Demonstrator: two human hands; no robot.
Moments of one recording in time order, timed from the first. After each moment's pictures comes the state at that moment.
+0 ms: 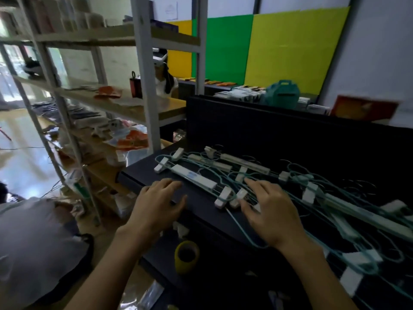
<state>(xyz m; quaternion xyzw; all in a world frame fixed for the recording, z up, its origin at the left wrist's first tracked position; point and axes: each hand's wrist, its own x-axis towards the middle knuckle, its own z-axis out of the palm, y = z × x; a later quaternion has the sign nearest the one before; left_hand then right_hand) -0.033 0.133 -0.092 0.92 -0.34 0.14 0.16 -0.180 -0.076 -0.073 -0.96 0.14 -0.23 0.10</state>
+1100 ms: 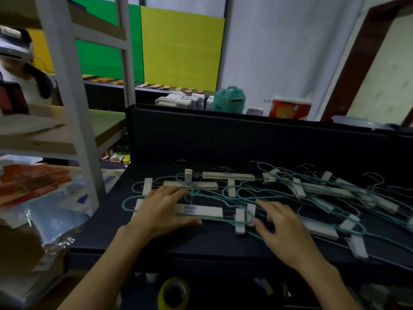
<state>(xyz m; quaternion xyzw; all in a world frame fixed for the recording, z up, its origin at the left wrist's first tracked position) 0.147 0.080 -0.092 0.74 -0.65 0.03 0.17 -0.133 -0.006 -0.077 -0.88 0.42 -0.20 0.06</state>
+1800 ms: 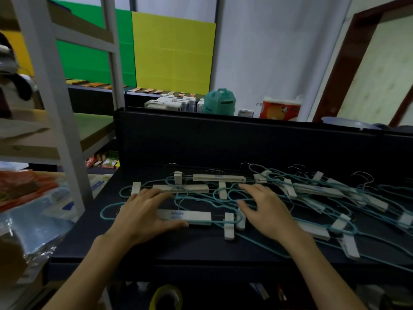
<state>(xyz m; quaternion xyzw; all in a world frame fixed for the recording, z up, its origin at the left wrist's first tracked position) 0.147 0.089 -0.086 0.76 -0.62 0.04 0.18 -0.111 -0.046 -0.066 -0.89 0.39 -0.23 0.06</state>
